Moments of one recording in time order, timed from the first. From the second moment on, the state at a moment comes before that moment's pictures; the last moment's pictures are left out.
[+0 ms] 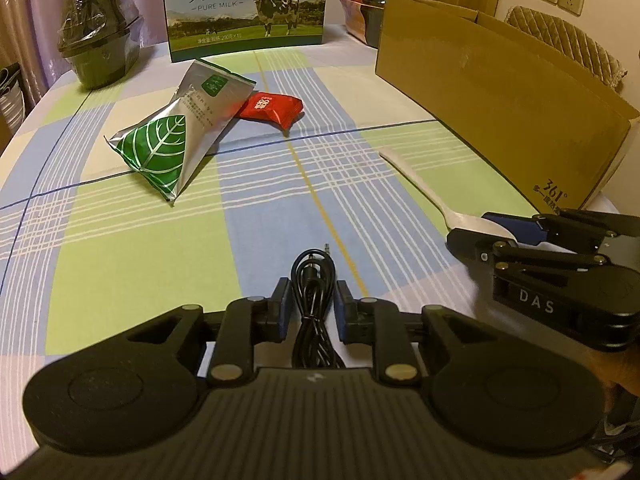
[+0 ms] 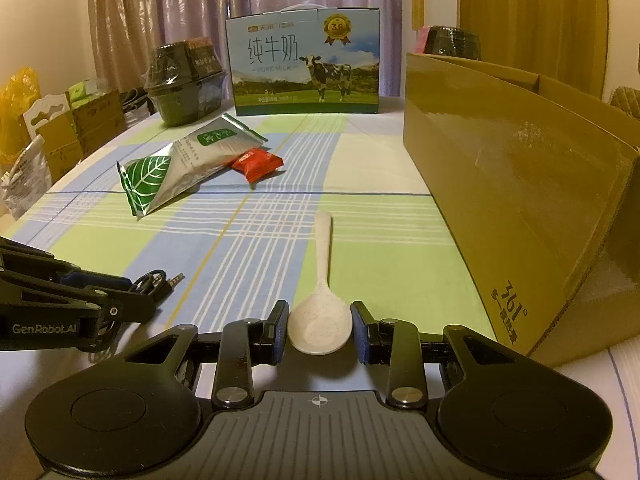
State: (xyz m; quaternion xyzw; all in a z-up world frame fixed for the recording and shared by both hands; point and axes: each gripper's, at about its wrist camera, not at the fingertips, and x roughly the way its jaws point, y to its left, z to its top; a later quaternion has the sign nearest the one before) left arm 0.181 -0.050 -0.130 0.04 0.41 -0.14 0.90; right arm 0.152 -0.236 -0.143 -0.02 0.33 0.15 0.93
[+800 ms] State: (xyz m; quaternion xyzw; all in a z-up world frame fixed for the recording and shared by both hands) left arm 0.167 -0.045 -0.102 0.04 0.39 -0.14 0.91; right arm 0.128 -0.242 -0.113 -0.01 0.31 0.15 0.94
